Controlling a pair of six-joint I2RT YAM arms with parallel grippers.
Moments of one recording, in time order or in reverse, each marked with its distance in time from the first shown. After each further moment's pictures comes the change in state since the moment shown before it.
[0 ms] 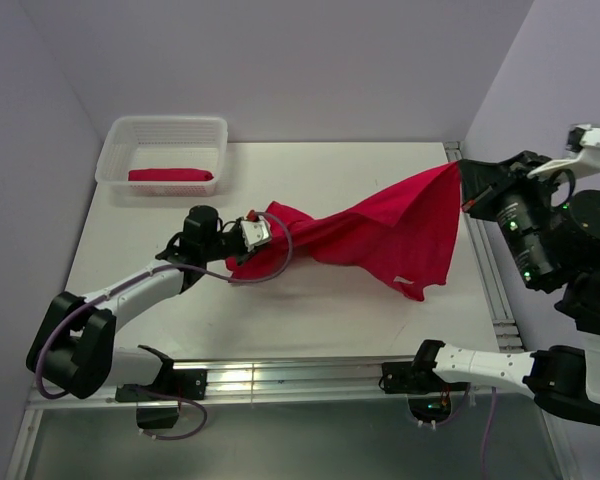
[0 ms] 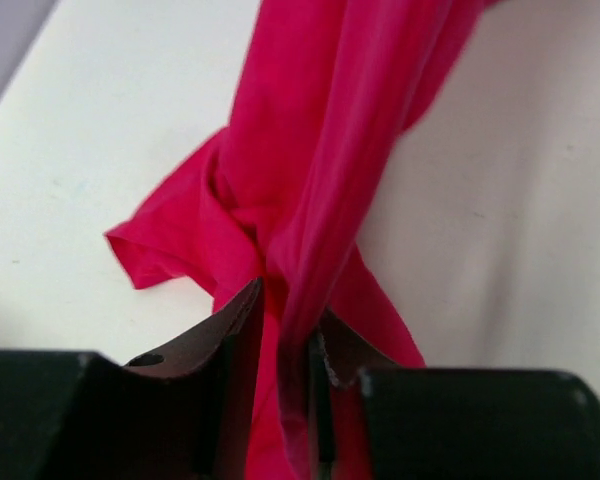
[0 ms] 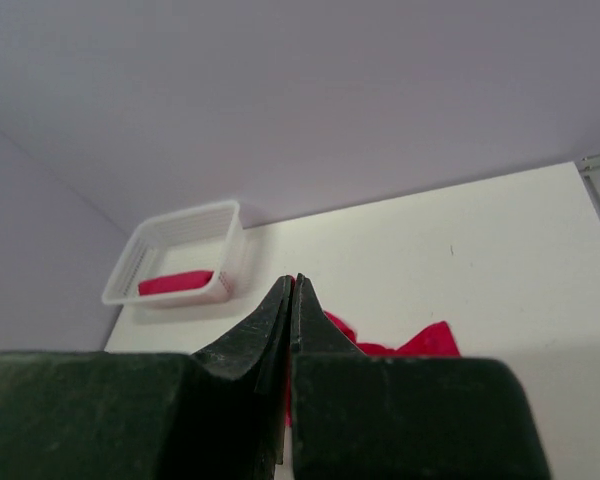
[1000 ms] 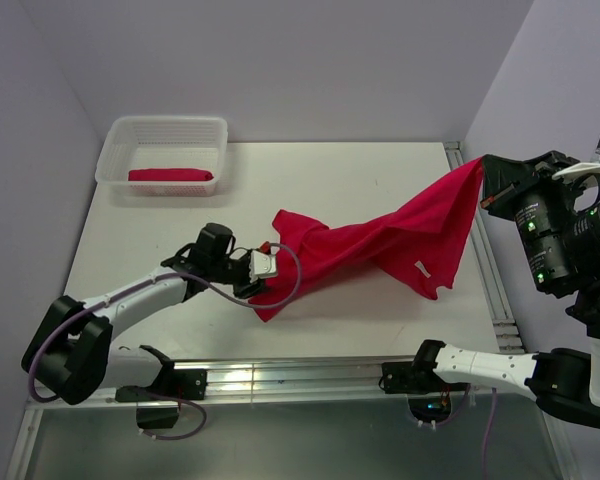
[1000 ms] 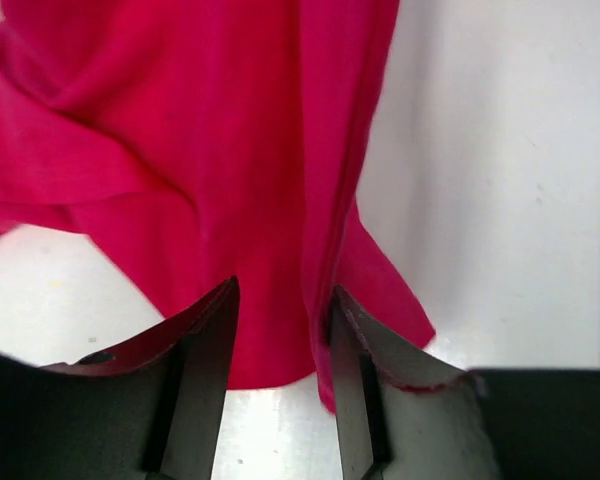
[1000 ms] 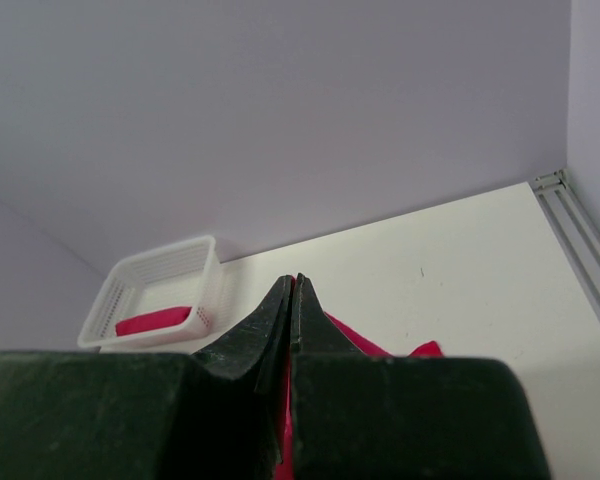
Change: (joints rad) left arm -0.083 -0.042 -0.052 -0.287 0.094 0.111; right arm -0.002 -0.022 0.021 0.044 0.100 -0.062
